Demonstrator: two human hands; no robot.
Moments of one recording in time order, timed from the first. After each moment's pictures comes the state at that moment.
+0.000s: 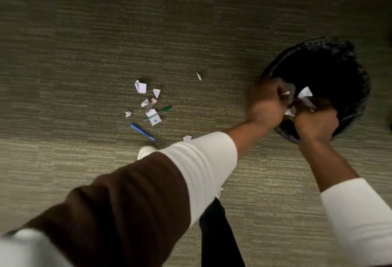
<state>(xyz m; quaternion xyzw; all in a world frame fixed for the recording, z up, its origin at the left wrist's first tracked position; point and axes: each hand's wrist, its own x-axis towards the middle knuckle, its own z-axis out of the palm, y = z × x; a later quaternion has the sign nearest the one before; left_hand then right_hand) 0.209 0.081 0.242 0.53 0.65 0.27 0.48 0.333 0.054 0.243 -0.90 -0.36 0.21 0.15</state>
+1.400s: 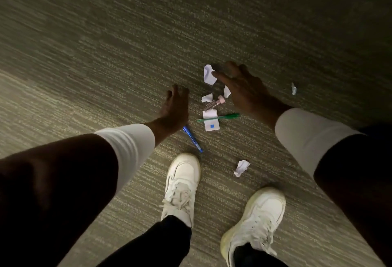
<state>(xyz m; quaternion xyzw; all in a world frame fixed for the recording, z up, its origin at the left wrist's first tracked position) -0.219 -0.008 -0.033 0.52 0.78 -0.09 0.33 -0.034 0.137 -0.022 -0.32 -0.91 0.20 -0.14</state>
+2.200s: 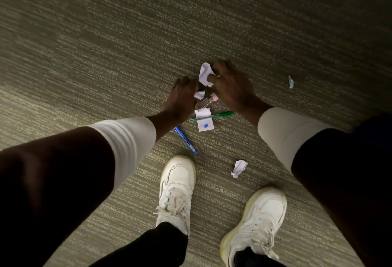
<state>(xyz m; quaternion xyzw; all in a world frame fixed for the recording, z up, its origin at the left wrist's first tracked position) -0.198 0.027 -0.065 0.58 0.76 0.06 0.29 -0.044 0.130 -0.052 -0.32 -0.93 0.11 -0.12</state>
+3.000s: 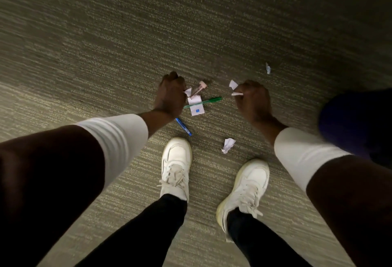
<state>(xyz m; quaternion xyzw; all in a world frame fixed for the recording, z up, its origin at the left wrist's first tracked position) -0.183 0.012 0.027 0.55 0.79 0.02 0.27 0.056 0.080 0.022 -0.54 -0.81 0.23 -0.04</state>
